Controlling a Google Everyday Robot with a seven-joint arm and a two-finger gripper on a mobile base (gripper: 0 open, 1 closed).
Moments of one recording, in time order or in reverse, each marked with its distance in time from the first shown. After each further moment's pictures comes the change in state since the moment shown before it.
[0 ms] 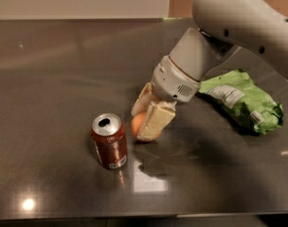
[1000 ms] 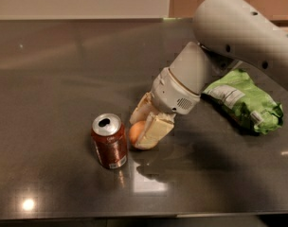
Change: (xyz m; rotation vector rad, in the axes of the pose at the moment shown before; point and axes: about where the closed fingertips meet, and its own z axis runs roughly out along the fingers) arm 0.002 0.013 0.018 0.005 -0.022 -0.003
